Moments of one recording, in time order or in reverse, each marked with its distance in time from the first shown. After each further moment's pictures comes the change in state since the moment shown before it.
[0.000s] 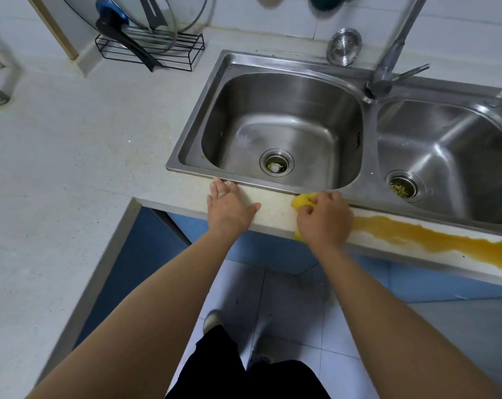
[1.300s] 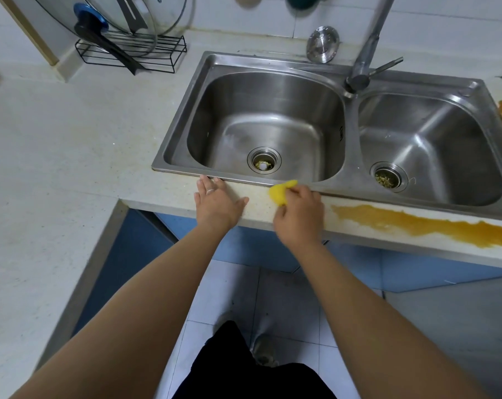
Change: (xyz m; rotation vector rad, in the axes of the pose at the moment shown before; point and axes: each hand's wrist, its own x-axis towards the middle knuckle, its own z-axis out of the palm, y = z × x) left_hand -0.006 0.004 -0.002 0.061 0.016 0.016; right_hand -0.019 -0.007 0.003 0.035 -0.046 -0.227
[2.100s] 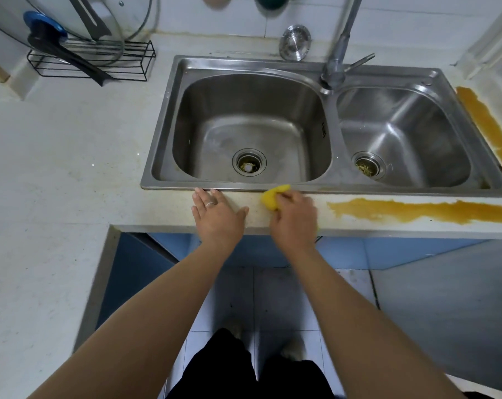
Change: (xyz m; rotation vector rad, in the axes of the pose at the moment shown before) left_hand -0.004 -0.005 -0.004 0.028 -0.049 0.062; right_hand -0.004 -0.025 0.008 0.014 0.081 0.106
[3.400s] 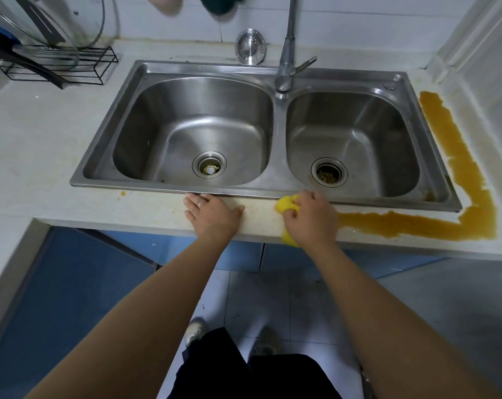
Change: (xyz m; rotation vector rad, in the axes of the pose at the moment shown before) left_hand -0.025 0.156 0.046 -0.117 0.005 -0.227; right_hand 0.039 0.185 -0.079 -0.077 -0.105 -0.014
